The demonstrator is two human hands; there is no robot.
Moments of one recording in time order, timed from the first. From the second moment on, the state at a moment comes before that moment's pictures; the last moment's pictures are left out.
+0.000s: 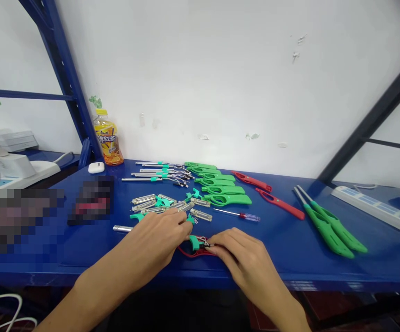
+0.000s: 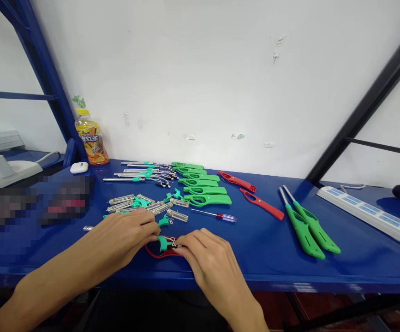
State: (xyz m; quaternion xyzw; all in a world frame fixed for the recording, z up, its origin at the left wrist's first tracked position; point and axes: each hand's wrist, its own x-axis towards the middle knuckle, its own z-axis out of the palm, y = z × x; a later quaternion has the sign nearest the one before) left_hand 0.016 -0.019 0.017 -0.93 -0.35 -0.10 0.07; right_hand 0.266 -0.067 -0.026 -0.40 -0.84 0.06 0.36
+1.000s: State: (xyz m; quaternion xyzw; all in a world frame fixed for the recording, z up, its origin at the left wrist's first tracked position) left_hand 0.017 -0.014 0.021 -0.93 -0.36 -0.07 0.02; right_hand 0.266 -0.068 -0.027 -0.41 -0.83 0.05 0.36
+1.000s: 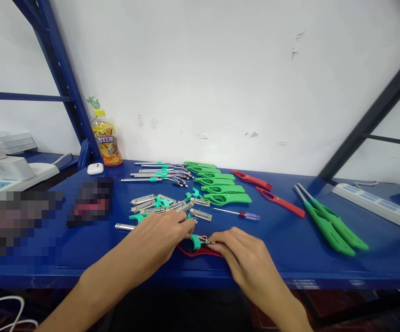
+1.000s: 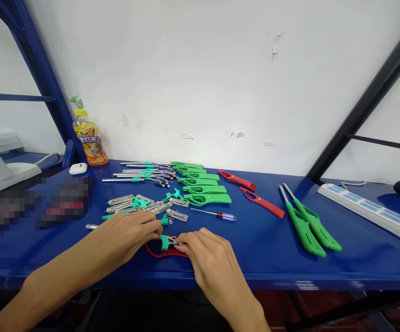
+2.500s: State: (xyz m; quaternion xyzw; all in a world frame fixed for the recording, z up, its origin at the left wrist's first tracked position) left_hand 0.022 -0.025 0.032 -0.92 -0.38 -0.08 -0.02; right_hand 0.263 -0.070 -0.020 -0.45 -0.81 0.11 0.35
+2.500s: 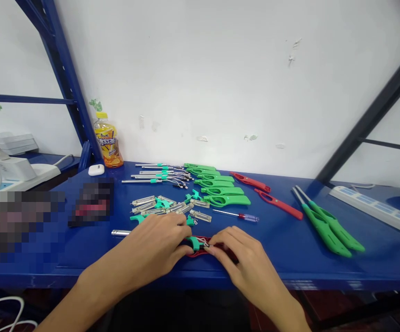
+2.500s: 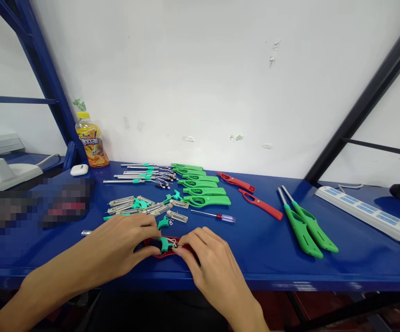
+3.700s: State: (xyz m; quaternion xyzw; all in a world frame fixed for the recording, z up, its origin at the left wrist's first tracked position) left_hand 0.026 -0.032 0.028 -0.91 -0.38 -0.10 -0.12; right_hand 0.265 -0.069 -0.022 -0.44 -0.83 0.11 0.33
